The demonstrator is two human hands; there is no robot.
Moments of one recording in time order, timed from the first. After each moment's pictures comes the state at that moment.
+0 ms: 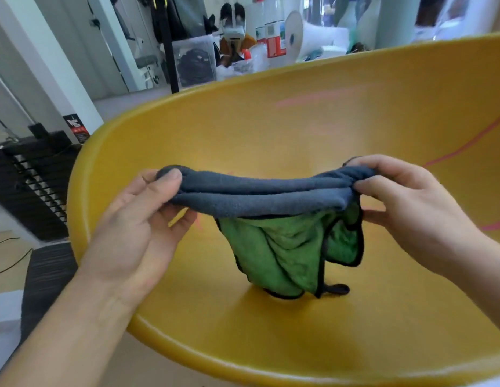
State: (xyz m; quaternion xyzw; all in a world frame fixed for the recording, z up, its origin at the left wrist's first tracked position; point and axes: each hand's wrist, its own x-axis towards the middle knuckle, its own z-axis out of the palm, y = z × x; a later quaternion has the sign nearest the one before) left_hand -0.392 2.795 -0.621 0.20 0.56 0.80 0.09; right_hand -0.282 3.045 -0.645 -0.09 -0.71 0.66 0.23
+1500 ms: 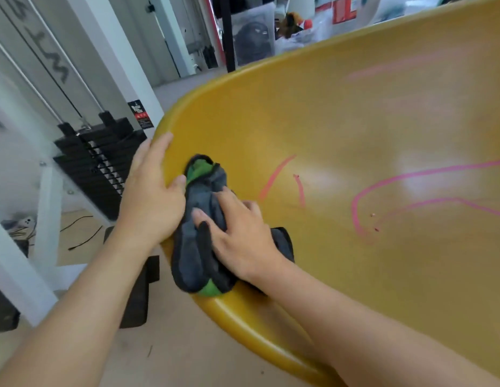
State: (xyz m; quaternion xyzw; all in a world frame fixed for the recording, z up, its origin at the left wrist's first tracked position) left_hand -0.472 2.718 -0.624 0.13 0.92 0.31 -0.21; right_hand -0.443 2.828 -0.722 0.06 -0.87 0.47 0.16
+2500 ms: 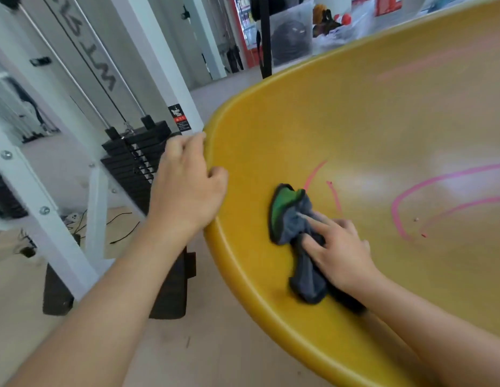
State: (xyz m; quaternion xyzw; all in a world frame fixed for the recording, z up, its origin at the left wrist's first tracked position) left_hand -0.471 2.699 -0.595 0.14 0.95 0.17 -0.22; right_hand -0.430 2.872 -0.755 -0.08 -0.92 0.36 0.10
